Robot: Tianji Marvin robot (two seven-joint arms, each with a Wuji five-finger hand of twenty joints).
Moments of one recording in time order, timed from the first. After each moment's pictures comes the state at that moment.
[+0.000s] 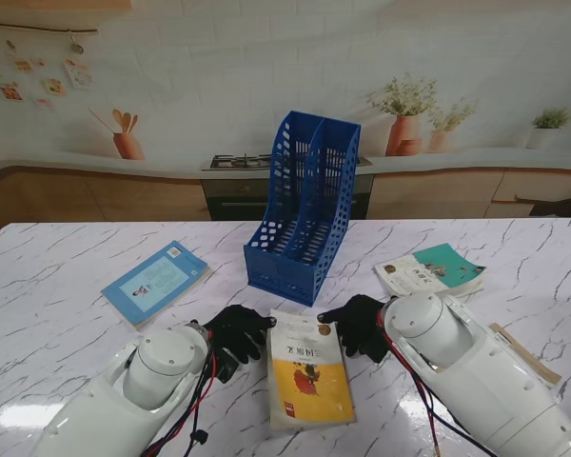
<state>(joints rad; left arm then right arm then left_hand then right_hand) 1.48 -1.16 -1.06 -1.54 -0.08 0.47 -0.13 -1.31 -1.08 0.99 -1.49 -0.06 0.62 0.35 0.90 -0.25 0.25 -0.03 0.65 0.39 0.46 0.35 0.82 0.41 0.57 0.44 0.89 0.41 0.73 0.42 0.75 0.39 1.23 0.40 0.45 -0.50 0.69 -0.12 0.69 0.44 0.47 0.68 0.92 0.34 0.64 0.35 1.13 0.22 0.43 0.24 0.70 0.29 1.32 0.34</state>
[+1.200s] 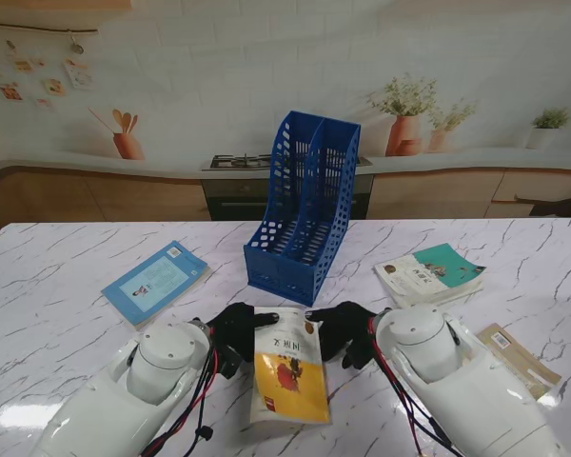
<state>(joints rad) 1.45 -1.17 -1.05 -1.51 -0.16 0.45 -0.13 -1.39 -1.15 1.06 -1.49 0.19 0.60 0.24 0.87 -0.25 0.34 -0.03 0.63 0.38 0.53 0.37 0.83 0.53 0.61 0.47 0.90 0.45 0.71 0.41 0.80 0.43 1.23 0.39 0.45 -0.50 0.75 -0.12 0.62 0.51 0.36 0.69 0.84 0.40 0.58 0.33 1.04 0.27 0.39 0.21 0.71 0.70 1.28 0.32</state>
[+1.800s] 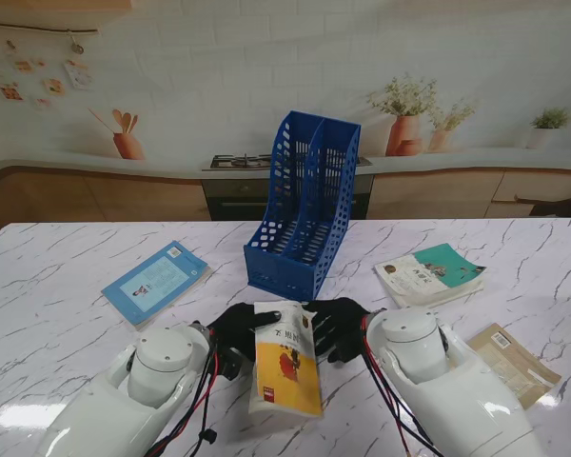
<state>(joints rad) 1.47 -1.18 -1.07 -1.51 -0.23 0.43 -0.12 -1.41 -1.22 1.09 -1.50 0.33 0.64 0.08 0.86 -0.25 0.33 -0.03 0.50 0.38 0.49 0.38 0.66 0.47 0.52 0.46 0.78 0.44 0.68 0.47 0.69 0.43 1.23 0.46 0.47 -0.50 0.76 -0.12 0.50 0.47 0.22 0.67 0.67 0.43 0.55 0.32 0.88 0.40 0.43 0.27 0.44 0.70 1.22 0.34</state>
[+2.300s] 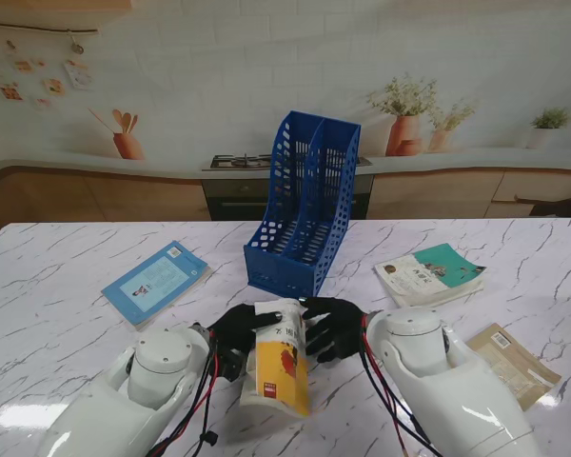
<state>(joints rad) 1.48 -1.18 -1.08 -1.51 -0.25 0.42 -0.13 -1.42 -1.25 1.13 -1.49 0.45 0.67 0.09 0.86 -0.25 0.33 -0.03 0.45 0.39 0.40 0.36 0.59 0.39 0.46 0.43 0.77 0.41 0.68 0.50 0.68 0.39 1.23 0.51 0.46 -0.50 0.74 -0.12 0.41 0.33 0.21 0.70 0.53 0.43 0.54 0.30 0.78 0.41 0.36 0.27 0.33 0.67 1.17 0.33</state>
